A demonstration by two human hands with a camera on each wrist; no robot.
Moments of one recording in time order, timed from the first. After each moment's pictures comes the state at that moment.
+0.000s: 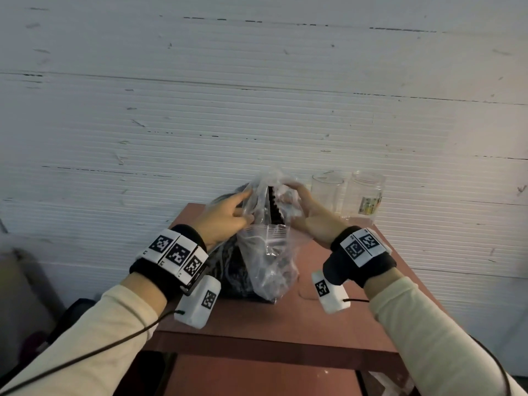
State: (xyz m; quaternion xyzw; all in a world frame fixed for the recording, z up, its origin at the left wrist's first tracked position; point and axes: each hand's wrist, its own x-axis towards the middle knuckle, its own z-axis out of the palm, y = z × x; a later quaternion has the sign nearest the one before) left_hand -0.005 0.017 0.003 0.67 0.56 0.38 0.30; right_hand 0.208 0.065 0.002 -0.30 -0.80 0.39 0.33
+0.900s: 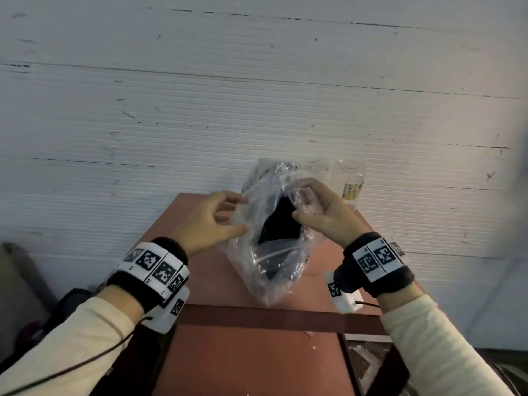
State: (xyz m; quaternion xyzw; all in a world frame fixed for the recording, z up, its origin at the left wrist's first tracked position) left_hand -0.002 -0.043 -0.012 0.71 0.51 0.43 0.23; right_hand 0.250 0.003 0.002 -0.26 -0.81 0.29 0.43
